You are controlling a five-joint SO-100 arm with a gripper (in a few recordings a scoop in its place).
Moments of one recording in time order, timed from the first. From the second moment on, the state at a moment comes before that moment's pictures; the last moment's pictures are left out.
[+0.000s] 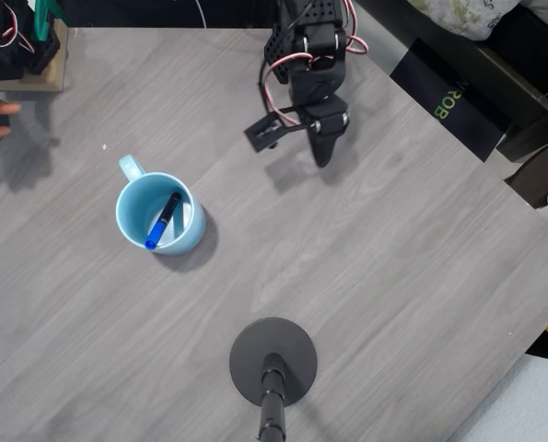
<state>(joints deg) -7.6 174.9 164.4 53.1 -13.4</state>
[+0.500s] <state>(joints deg) -6.5 189.7 177.1 60.6 -5.7</state>
